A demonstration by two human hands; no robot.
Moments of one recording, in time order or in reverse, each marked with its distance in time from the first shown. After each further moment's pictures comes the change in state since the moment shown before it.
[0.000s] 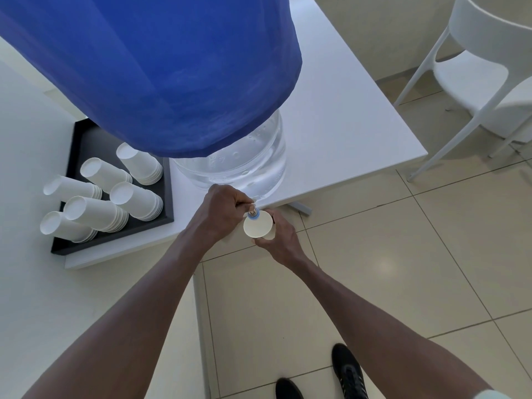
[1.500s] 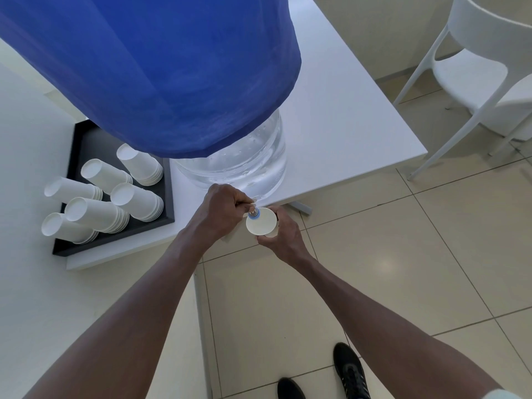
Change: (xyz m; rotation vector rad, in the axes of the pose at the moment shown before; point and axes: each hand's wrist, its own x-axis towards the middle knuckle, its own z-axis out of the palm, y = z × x) left_hand 0.002 0.000 -0.003 -0.008 -0.020 0.012; right_hand 0.002 -0.003 -0.005 -0.014 0.029 -0.024
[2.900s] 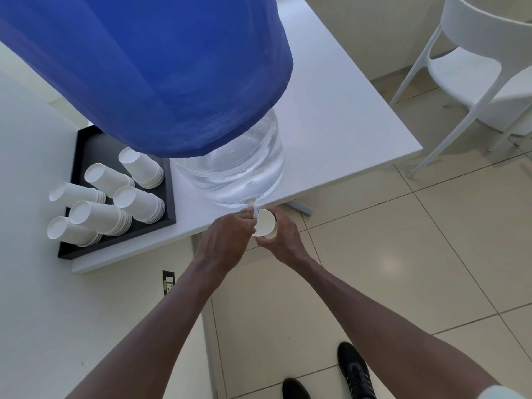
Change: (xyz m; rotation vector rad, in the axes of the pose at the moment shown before) left_hand -0.049 -0.001 0.027 0.387 -0.031 0.237; right_hand -0.008 -0.004 -0.001 0.002 0.004 -0.023
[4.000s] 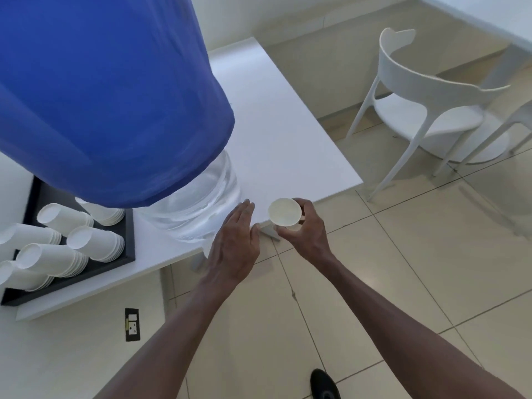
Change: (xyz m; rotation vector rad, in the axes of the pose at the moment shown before) left_hand 0.061 0.103 -0.008 -0.294 0.243 -0.162; right_hand 0.015 -0.017 -0.160 0.022 0.252 0.047
